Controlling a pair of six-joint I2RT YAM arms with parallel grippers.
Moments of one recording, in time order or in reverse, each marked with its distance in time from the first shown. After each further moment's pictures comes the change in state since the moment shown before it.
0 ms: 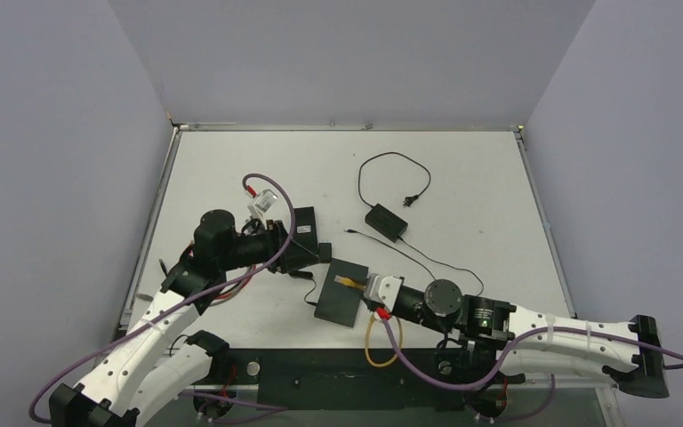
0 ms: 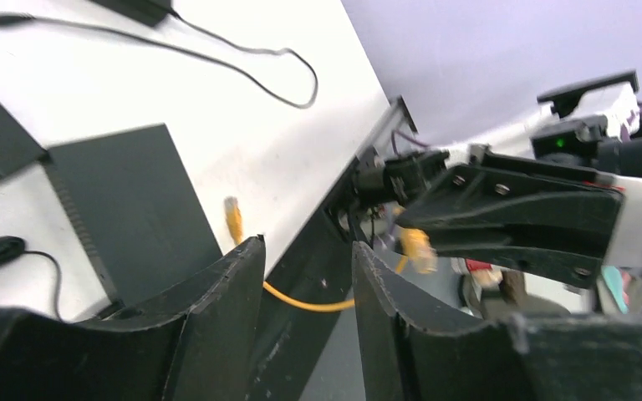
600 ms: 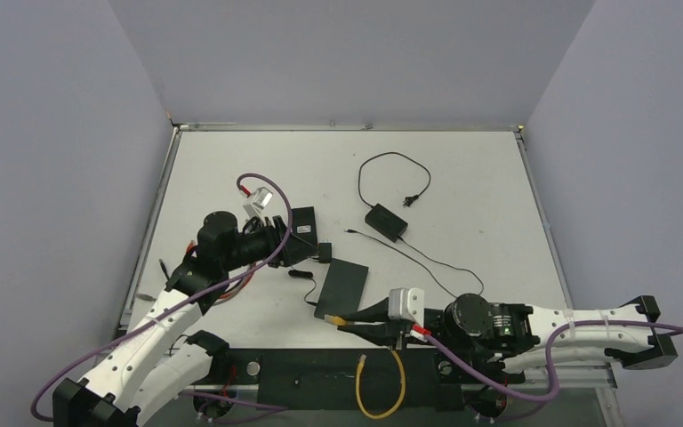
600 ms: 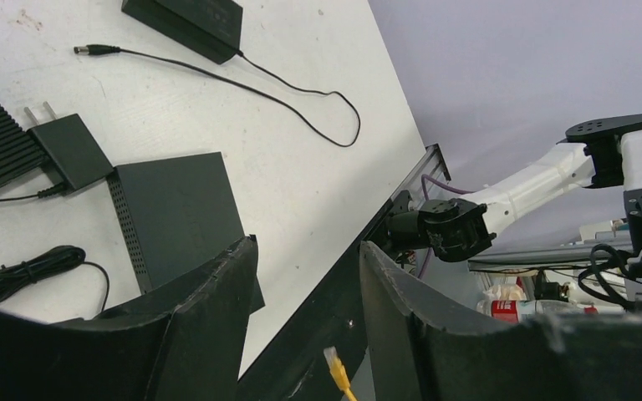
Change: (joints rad) left arm 0.015 -0.011 -0.039 0.041 -0.181 -0.016; right arm 0.238 -0.074 0.150 -0.014 -0.074 0.223
